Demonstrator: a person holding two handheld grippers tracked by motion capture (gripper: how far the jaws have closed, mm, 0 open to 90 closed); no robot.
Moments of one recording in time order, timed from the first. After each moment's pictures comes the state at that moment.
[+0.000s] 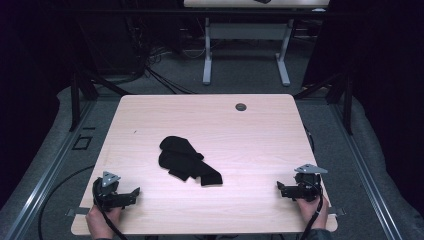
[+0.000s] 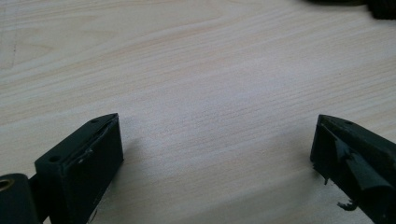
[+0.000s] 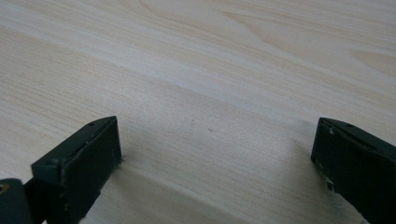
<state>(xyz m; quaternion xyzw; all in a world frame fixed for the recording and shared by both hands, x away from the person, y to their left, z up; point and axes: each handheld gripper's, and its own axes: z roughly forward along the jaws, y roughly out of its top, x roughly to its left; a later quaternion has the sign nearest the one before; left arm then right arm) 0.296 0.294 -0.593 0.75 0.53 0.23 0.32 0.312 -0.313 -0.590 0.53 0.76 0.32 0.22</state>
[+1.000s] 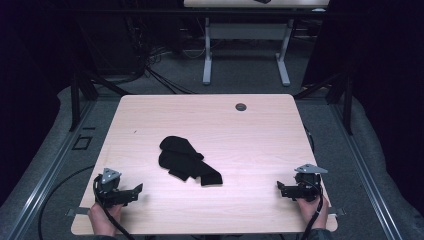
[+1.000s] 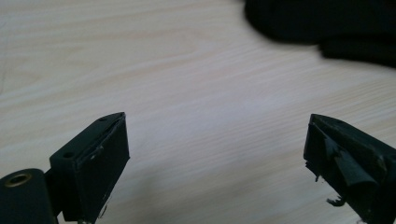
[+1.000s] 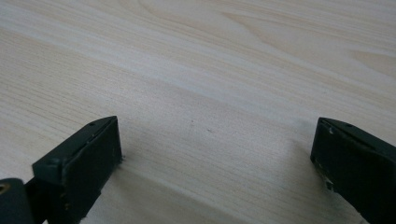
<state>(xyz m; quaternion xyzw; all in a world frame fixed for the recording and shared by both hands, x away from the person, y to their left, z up) 0.296 0.278 -0.569 0.74 0.53 0.21 0.35 0.312 -0.313 -0.590 0.53 0.75 0.32 0.22</state>
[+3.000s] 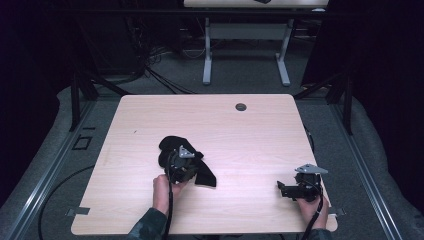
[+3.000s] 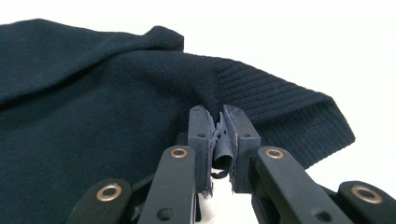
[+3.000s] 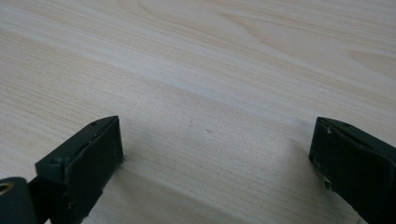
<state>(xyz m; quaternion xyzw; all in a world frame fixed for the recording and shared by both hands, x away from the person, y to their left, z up) 0.364 0.103 -0.551 0.84 0.41 0.12 0.33 0.312 -0.314 -0.590 0.53 0.75 0.32 0.22</state>
